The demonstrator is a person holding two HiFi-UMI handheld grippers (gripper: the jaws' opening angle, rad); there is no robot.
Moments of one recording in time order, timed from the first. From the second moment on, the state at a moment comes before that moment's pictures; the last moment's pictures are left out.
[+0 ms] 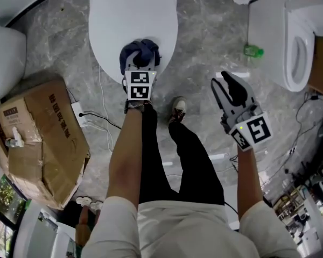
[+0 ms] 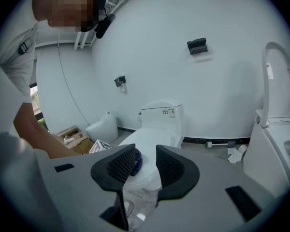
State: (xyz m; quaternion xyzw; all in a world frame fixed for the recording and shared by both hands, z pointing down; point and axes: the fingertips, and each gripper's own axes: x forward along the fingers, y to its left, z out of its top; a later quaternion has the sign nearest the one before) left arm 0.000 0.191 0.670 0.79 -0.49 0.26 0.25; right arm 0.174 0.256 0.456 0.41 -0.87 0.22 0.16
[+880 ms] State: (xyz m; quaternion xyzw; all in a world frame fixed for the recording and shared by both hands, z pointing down) left arm -0.066 0.290 0.681 0.76 -0.55 0.25 0.26; right arm 0.158 0.312 0.448 0.37 -0.89 0.22 0.16
